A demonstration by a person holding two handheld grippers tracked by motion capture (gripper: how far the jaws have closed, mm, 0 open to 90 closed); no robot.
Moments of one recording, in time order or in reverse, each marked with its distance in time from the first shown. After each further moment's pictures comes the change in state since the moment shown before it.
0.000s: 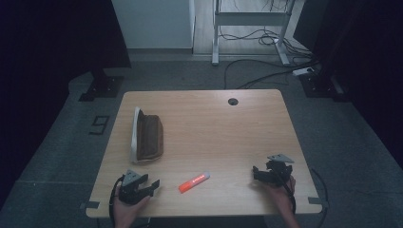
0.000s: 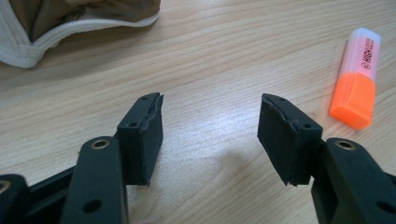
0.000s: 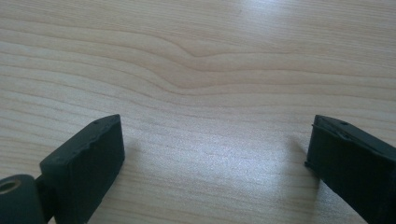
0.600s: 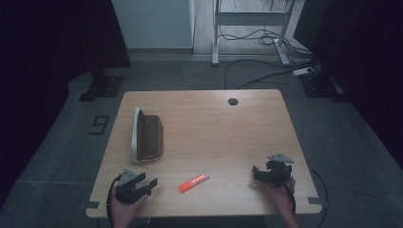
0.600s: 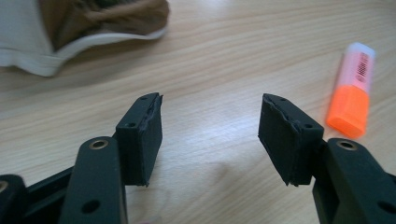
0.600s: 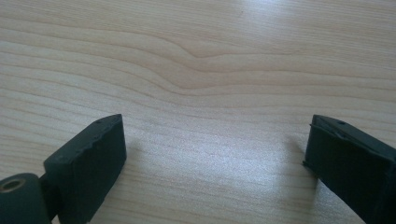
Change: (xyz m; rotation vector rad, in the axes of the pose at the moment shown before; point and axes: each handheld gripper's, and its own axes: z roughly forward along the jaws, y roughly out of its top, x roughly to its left) left arm 0.003 0.003 -0.009 -0.045 0.030 -0.018; right arm 0.000 0.000 0.000 -0.005 0.005 -0.004
